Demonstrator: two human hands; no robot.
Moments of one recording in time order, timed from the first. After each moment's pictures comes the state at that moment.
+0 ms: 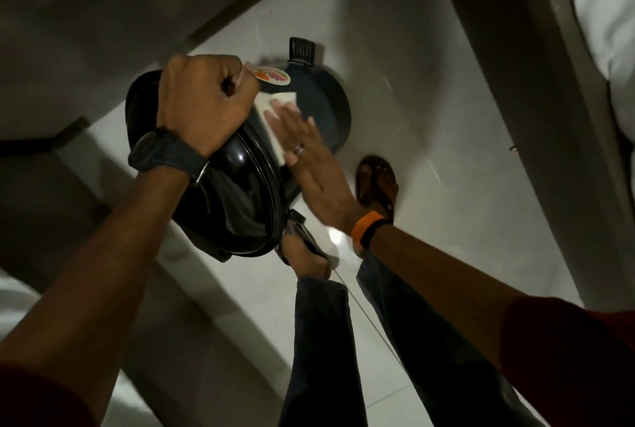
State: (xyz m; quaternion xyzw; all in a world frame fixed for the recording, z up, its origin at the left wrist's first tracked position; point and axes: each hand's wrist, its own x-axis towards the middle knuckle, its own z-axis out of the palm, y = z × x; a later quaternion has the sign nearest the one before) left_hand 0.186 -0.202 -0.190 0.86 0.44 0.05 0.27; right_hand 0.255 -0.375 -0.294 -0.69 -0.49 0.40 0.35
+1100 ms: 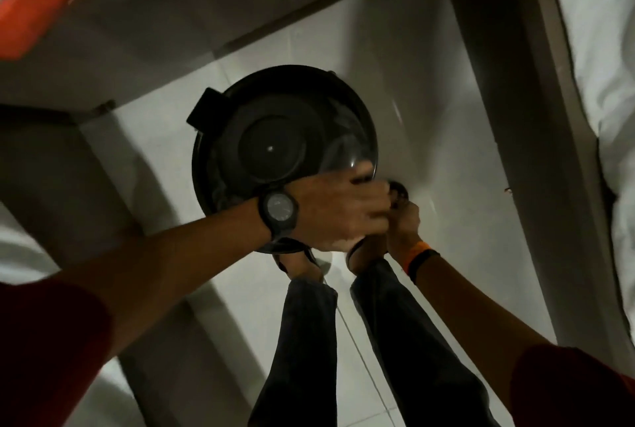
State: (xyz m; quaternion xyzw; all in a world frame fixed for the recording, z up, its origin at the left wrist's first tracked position) left_hand 0.194 -0.309 -0.212 0.99 -0.14 0.04 0.08; right_hand 0.304 -0.450 -0.276 -0.80 0.13 0.50 0.31
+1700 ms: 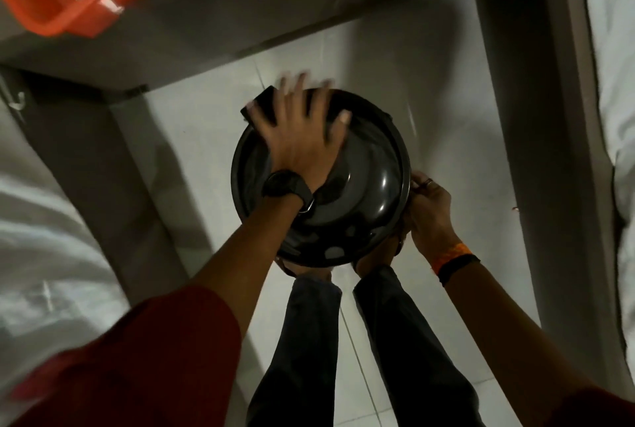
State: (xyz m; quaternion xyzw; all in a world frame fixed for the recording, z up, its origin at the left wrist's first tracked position) left_hand 0.166 -0.267 -0.254 0.81 0.58 -0.01 0.14; right_hand 0.309 -0.418 -0.232 -0.79 0.04 0.48 0.39
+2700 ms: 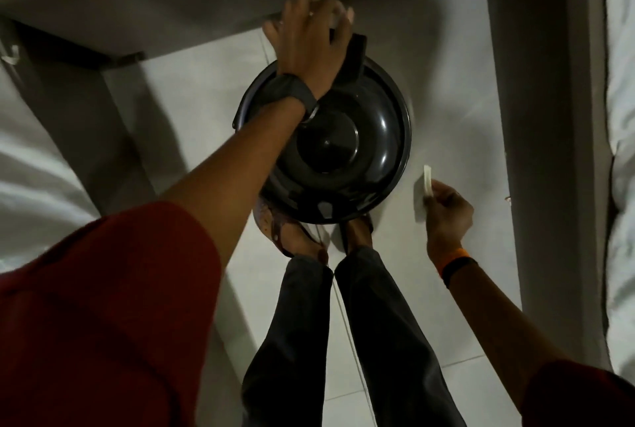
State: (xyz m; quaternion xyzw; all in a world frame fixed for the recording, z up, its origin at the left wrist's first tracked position) left_hand 0.180 -0.184 -0.227 0.76 0.58 0.10 0.29; right_hand 0.300 -0.463 -0.240 -0.91 0.05 0.32 0.26
